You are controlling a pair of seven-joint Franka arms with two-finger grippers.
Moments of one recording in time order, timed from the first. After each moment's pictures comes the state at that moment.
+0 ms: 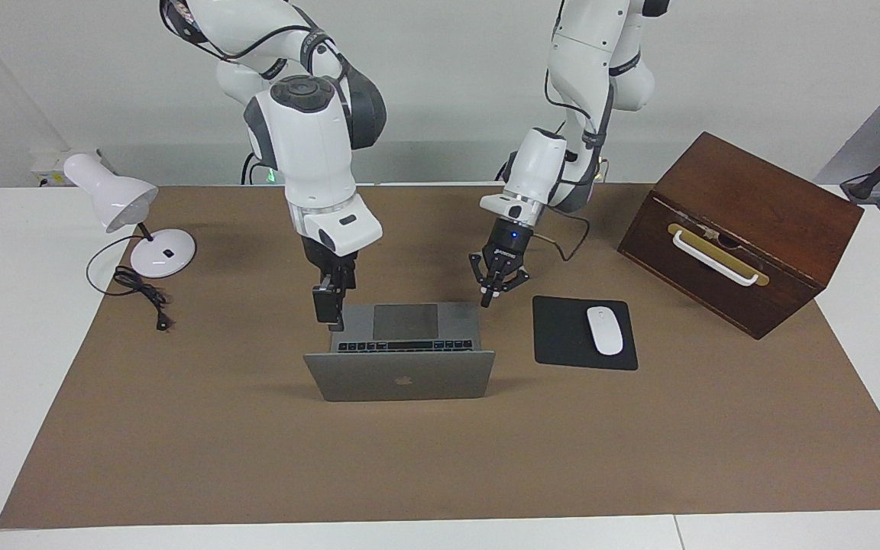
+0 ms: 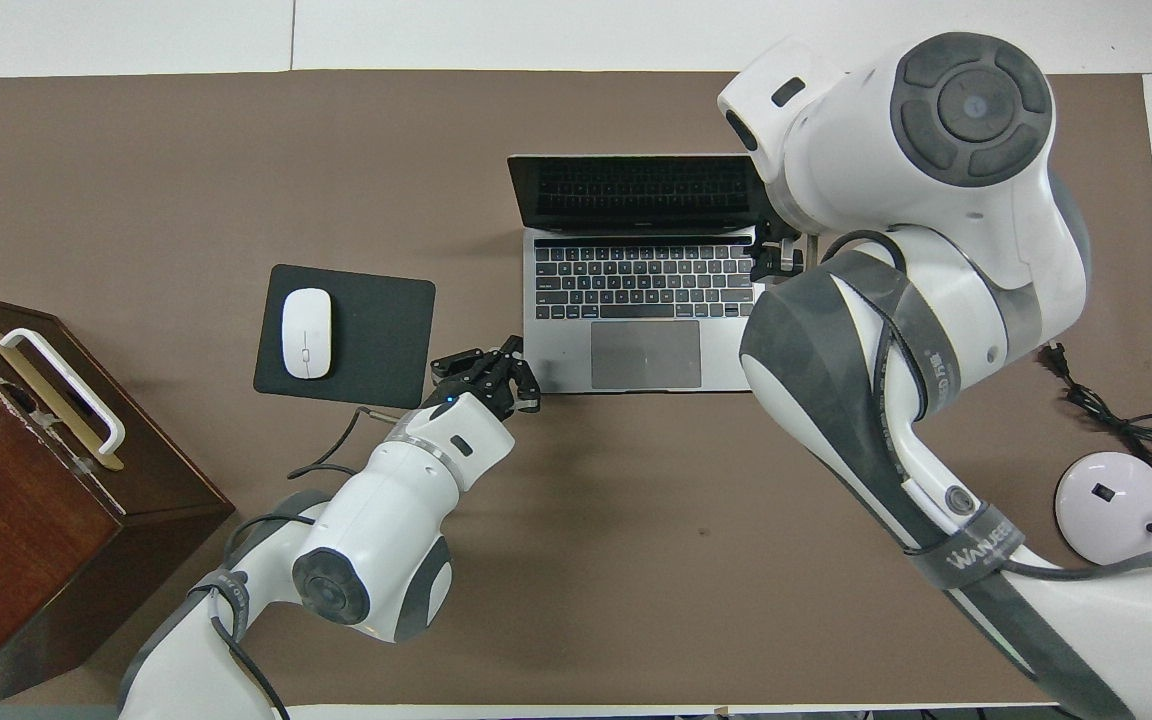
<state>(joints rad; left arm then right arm) -0.58 0.22 -0.12 -2.44 -0.27 3.49 -0.11 -0.11 0.37 0.56 -1.47 -0.30 1.99 -0.96</state>
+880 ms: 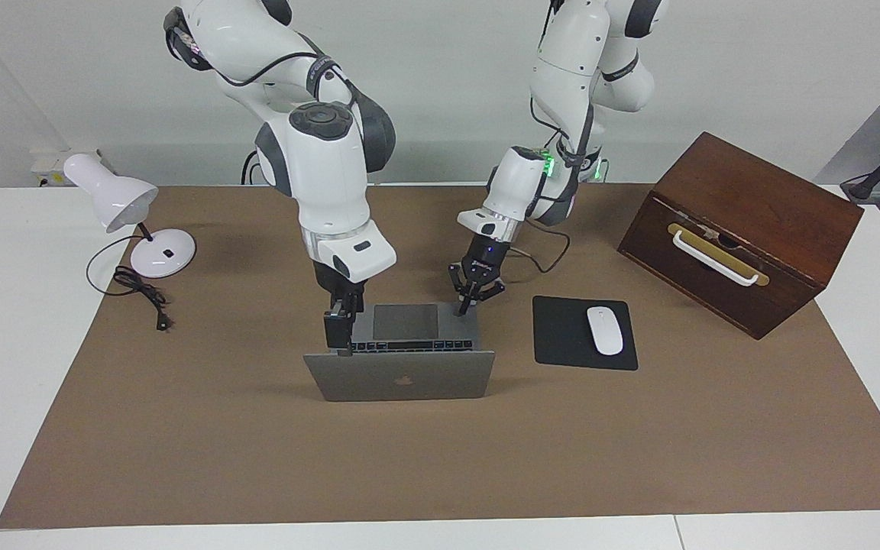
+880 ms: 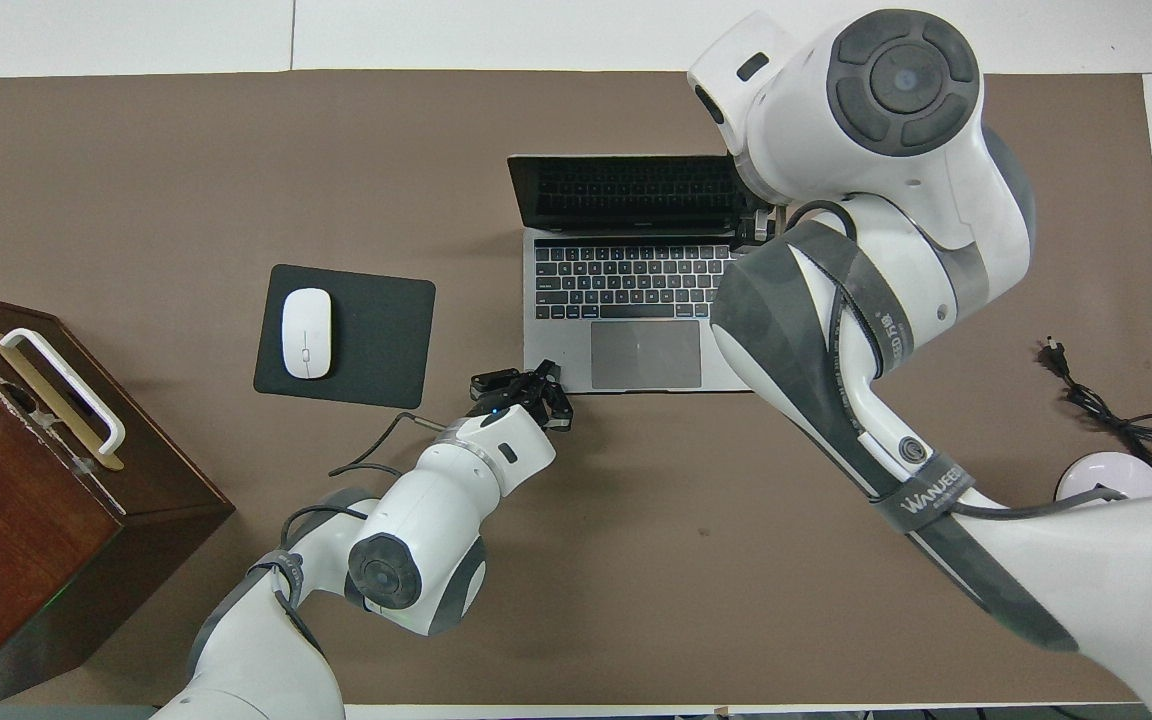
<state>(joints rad) -0.63 0.33 -0.11 -2.40 -0.26 3.50 -0.08 -0.08 0.48 0.58 -1.36 -0.42 1.99 -0.90</state>
